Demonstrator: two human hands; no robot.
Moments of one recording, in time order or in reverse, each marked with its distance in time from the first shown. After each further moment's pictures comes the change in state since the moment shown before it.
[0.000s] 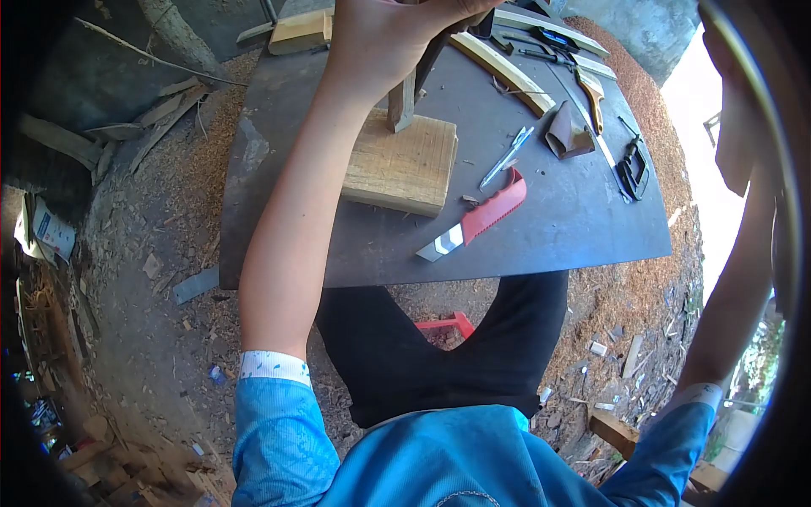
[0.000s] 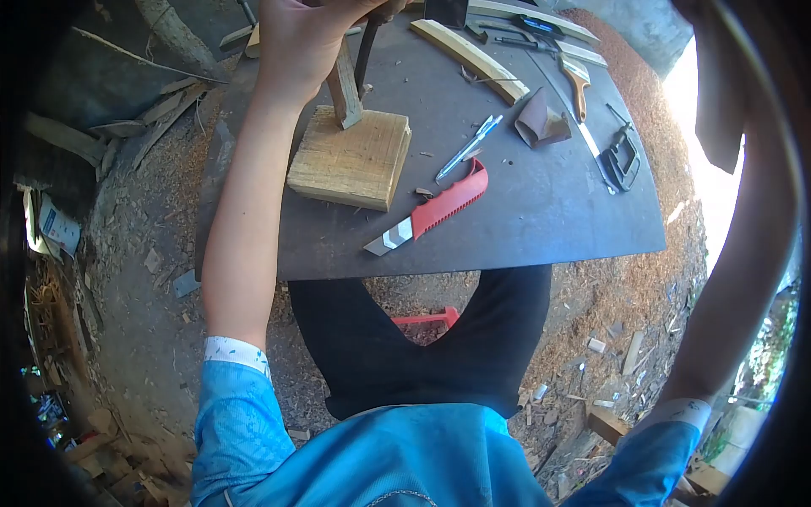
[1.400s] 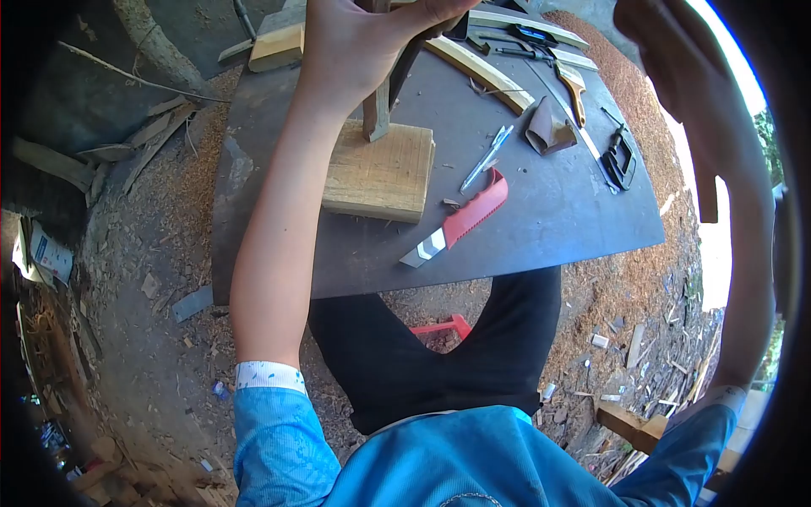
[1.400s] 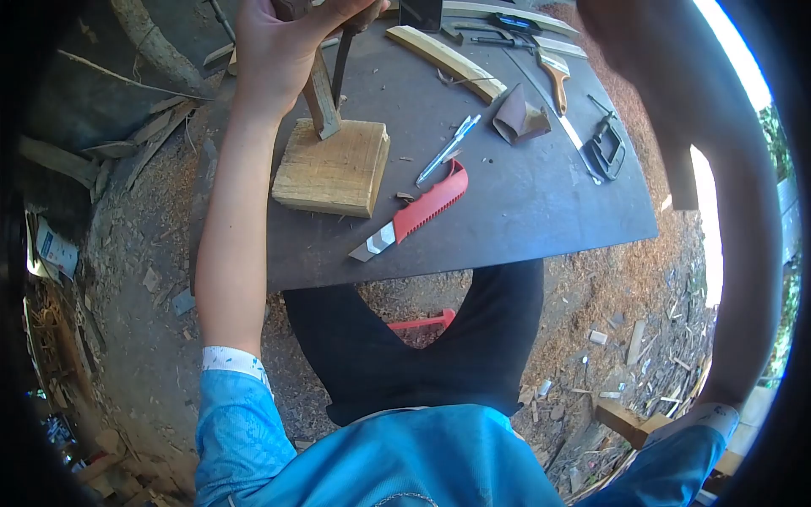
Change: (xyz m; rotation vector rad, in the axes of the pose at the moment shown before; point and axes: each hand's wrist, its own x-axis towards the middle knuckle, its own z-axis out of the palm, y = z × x) left_hand 0.006 -0.004 0.005 0.075 -0.012 0.034; right_hand -0.040 -0.002 0.008 -0.290 -0.272 -0.026
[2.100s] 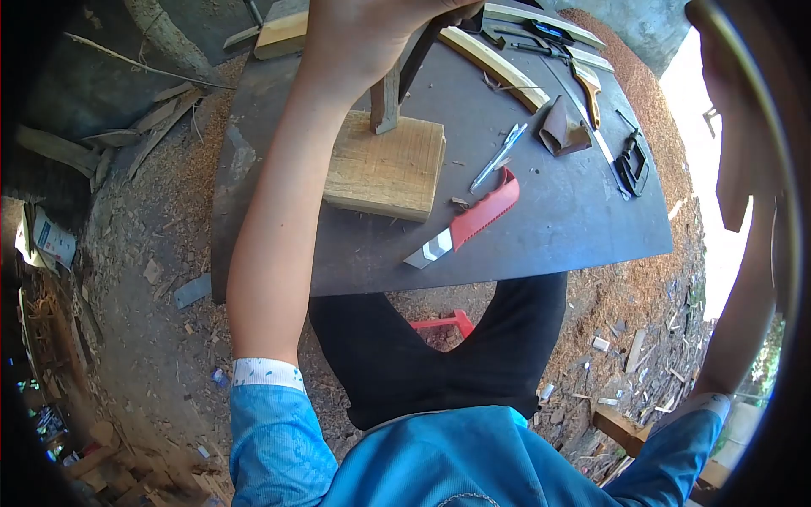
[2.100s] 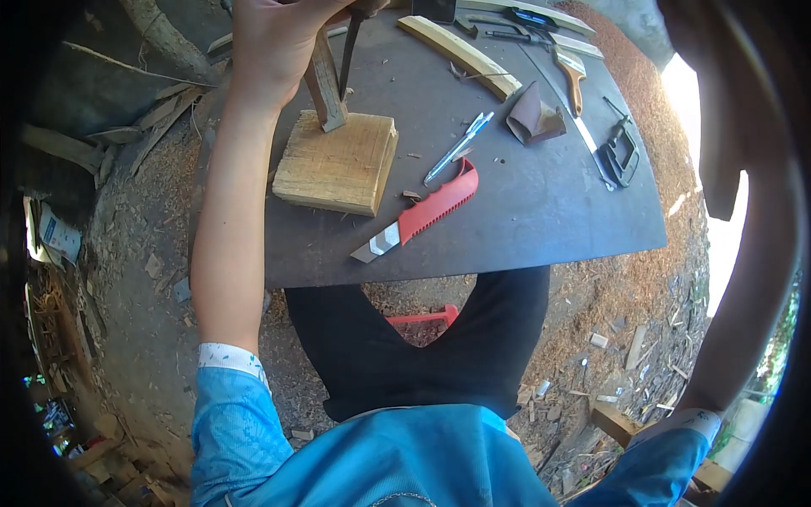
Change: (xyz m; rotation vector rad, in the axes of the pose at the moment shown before) left_hand -0.001 0.021 0.003 -0.120 -0.017 -0.153; right_hand 0.025 0.045 -0.016 0.219 0.208 0.010
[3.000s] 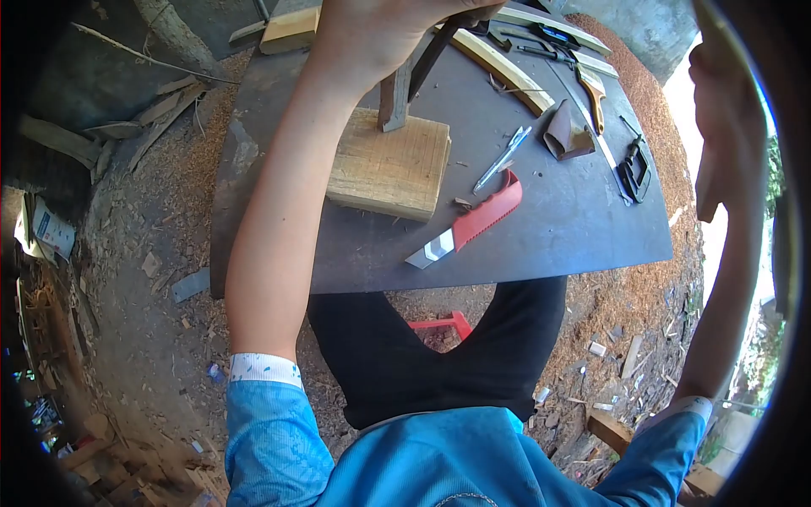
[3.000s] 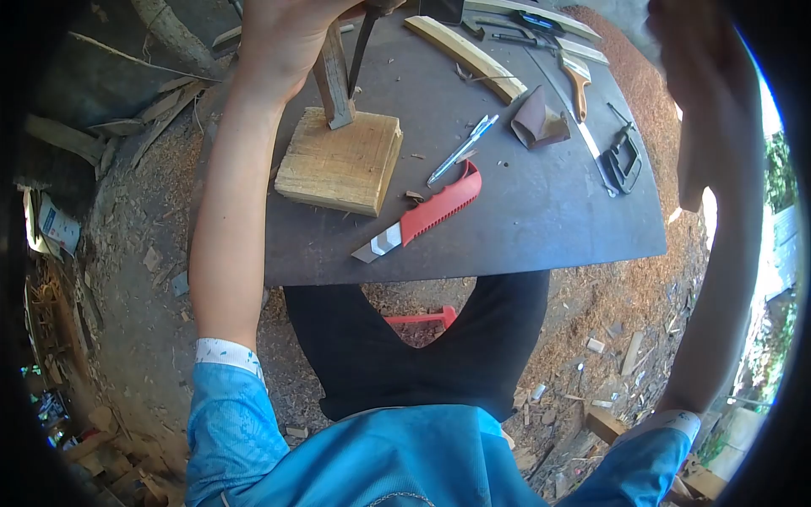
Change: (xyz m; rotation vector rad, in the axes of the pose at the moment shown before) left_hand 0.008 -0.014 -0.006 -0.066 -0.083 0.076; right_hand -0.031 0.062 -0.013 -0.550 0.072 0.113
